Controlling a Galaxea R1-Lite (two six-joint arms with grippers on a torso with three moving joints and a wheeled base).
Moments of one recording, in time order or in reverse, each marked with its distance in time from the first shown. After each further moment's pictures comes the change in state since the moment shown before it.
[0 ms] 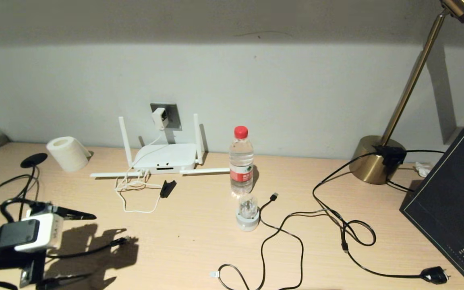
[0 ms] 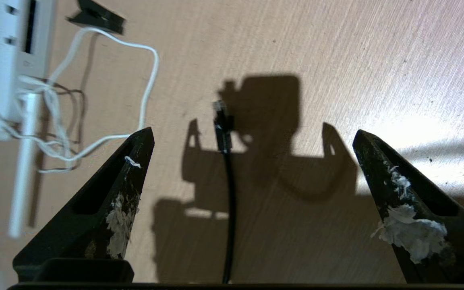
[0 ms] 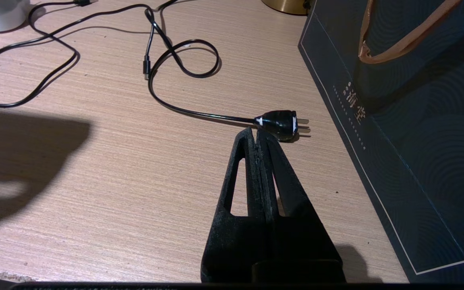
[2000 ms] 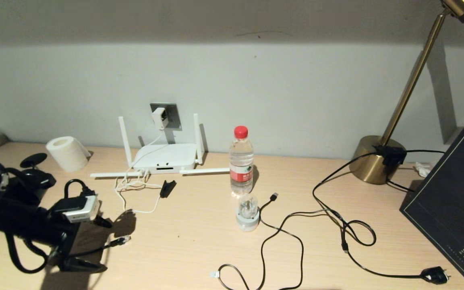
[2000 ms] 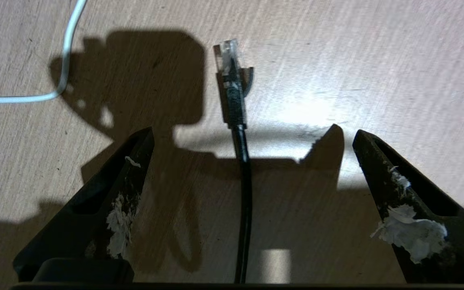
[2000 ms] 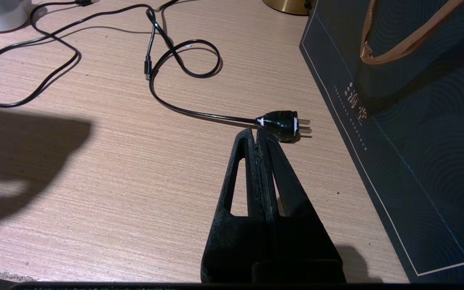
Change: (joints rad) left arm -0.040 0.445 -0.378 0.289 0.104 -0.034; right arm 0.000 0.000 0.000 0.000 0.000 0.000
